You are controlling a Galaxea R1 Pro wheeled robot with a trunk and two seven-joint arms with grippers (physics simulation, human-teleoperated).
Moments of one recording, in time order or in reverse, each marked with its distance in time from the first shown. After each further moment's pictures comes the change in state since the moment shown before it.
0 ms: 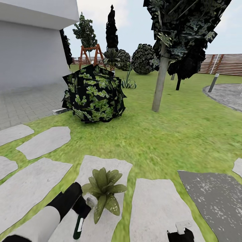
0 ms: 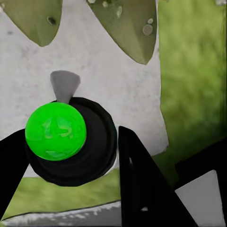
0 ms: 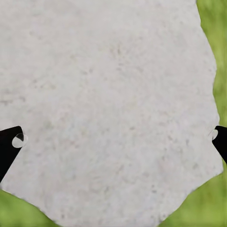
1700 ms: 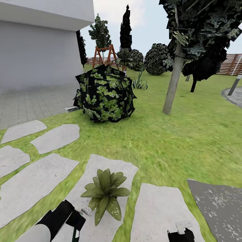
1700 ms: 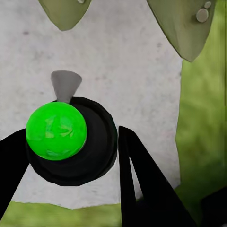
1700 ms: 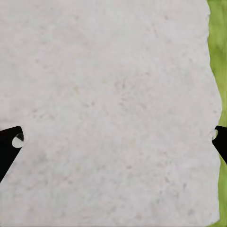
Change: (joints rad) left arm 0.115 0.039 0.086 0.070 0.100 -0.329 0.175; right arm 0.000 -0.003 -0.001 0.000 0.001 -0.001 0.000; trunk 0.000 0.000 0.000
